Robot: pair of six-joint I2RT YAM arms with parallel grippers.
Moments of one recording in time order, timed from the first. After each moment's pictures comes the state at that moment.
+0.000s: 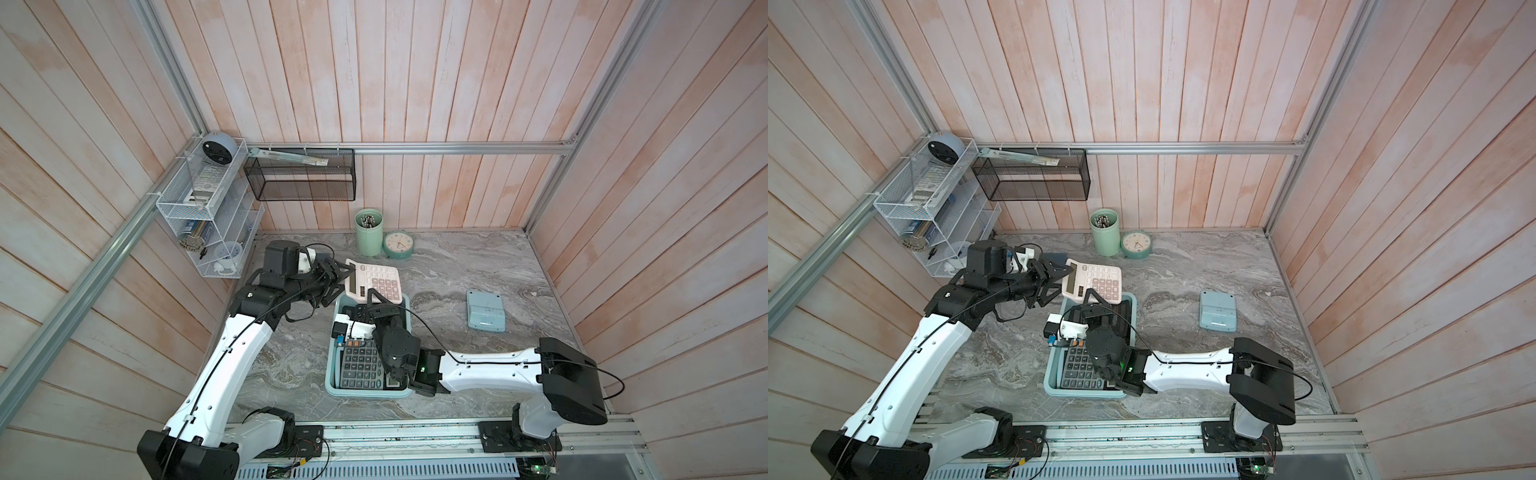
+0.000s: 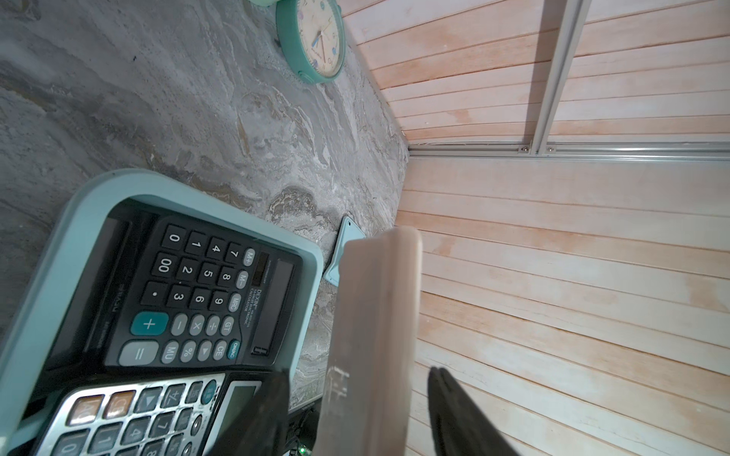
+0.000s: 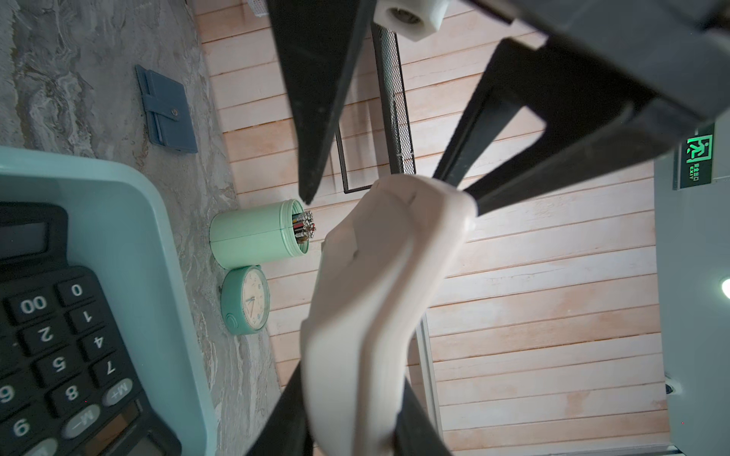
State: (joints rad) left arm -0.25 1.17 1.24 -0.70 0.57 -1.08; right arm 1.33 1.64 1.00 0.69 0.96 -1.38
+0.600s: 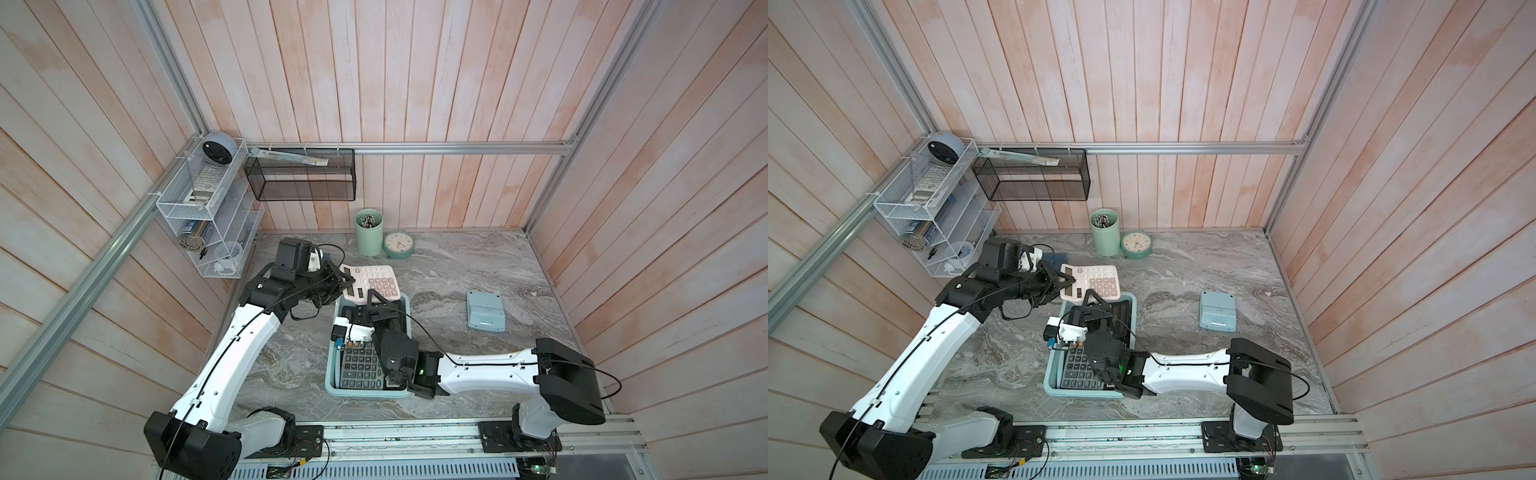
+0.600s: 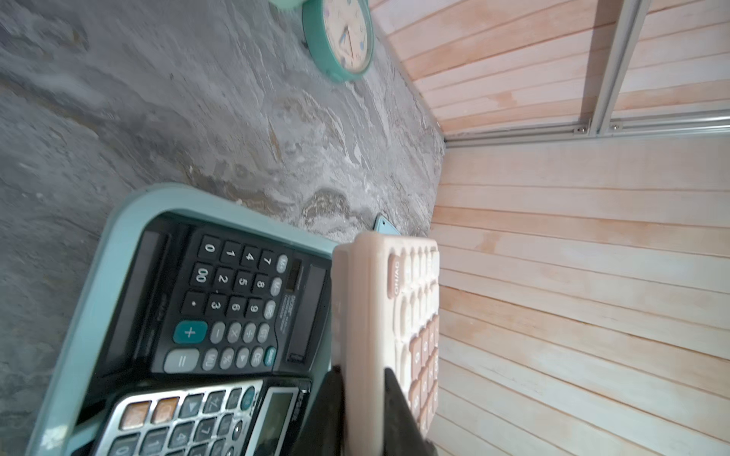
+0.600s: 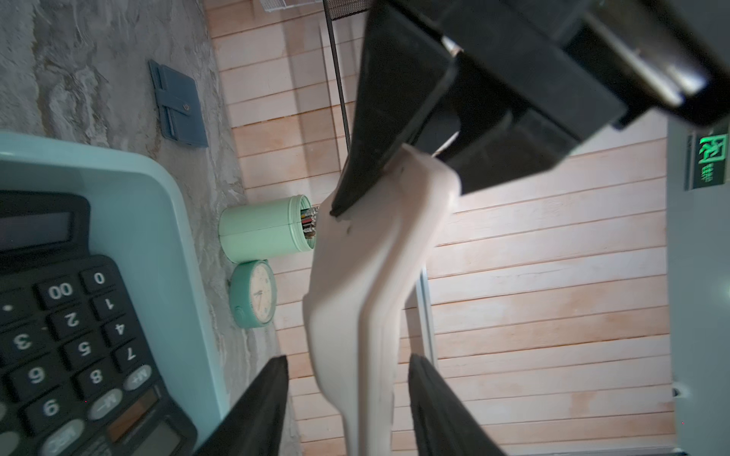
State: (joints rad) left arm -0.30 1.24 1.33 -0.81 0.45 -0.95; right arm 1.34 1.62 0.98 0.62 0.98 -1.32
